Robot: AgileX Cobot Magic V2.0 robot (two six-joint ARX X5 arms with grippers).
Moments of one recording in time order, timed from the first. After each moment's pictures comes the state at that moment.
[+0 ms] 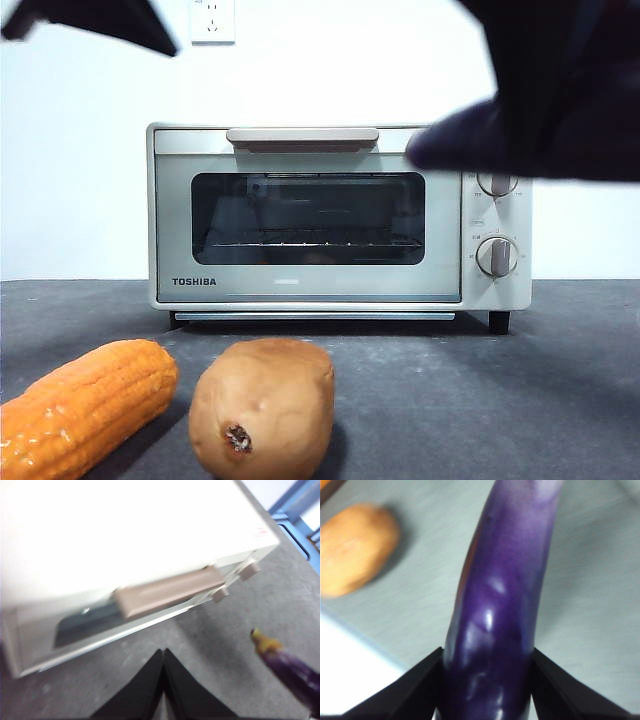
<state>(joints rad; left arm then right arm) -0.37 1.22 1.16 -0.50 0.41 -0.20 0.88 1.27 1.19 -1.18 0.18 0.24</state>
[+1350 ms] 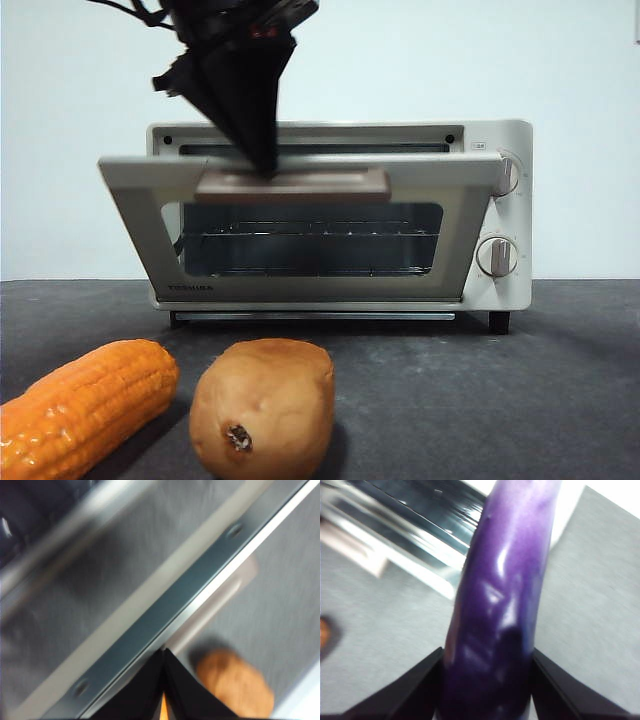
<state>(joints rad) -0.71 1.67 1.55 -1.06 0.12 0.07 0.88 0.91 1.19 -1.08 0.44 0.14</state>
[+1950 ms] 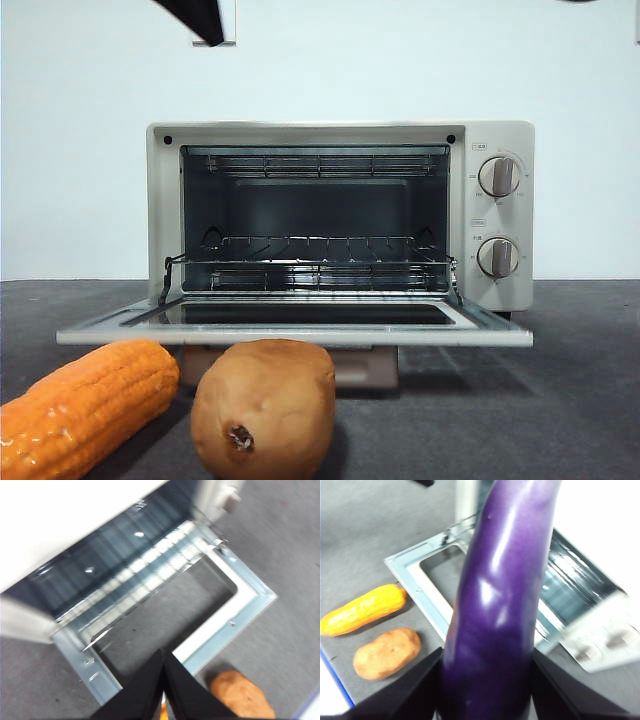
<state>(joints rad) -0.65 1.35 1.44 -0.94 0.05 0.03 0.88 0.99 1.19 -0.88 0.10 -0.09</state>
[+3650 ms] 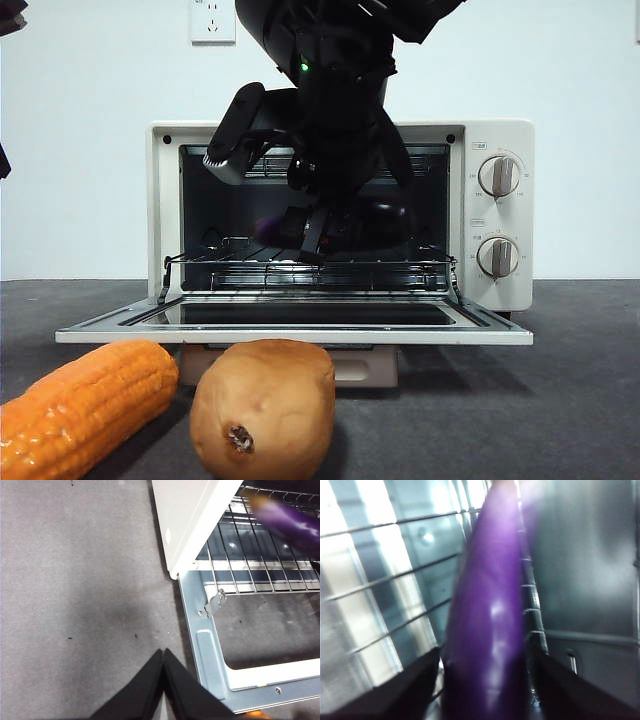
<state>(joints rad) -0.21 0.88 0.70 -0.48 0.11 -0.19 0.85 1.83 1.20 -0.06 0.66 -0.71</state>
